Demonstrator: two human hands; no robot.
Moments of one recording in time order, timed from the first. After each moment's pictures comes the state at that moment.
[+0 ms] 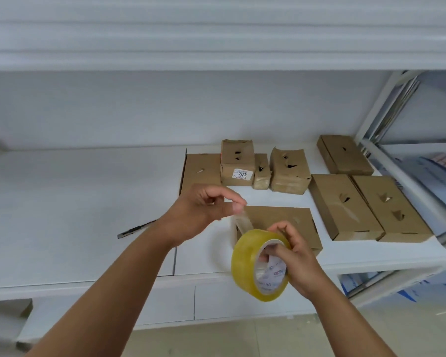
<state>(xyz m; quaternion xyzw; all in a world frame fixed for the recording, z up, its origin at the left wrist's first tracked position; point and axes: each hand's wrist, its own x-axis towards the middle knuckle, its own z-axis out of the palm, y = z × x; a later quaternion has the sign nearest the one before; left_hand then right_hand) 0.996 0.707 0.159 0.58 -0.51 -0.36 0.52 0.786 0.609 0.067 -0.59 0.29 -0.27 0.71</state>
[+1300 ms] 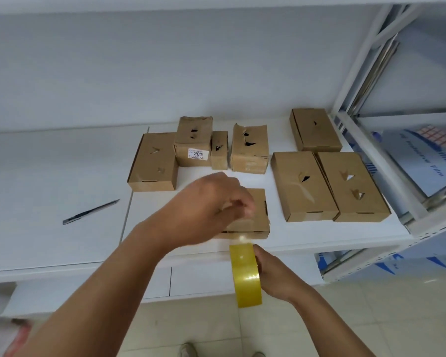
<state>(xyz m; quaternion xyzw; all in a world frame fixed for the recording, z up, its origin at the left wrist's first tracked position) 0.876 0.636 0.168 0.60 -0.74 -0.11 0.30 0.689 0.558 -0.007 -0.77 0.34 0.03 0.54</state>
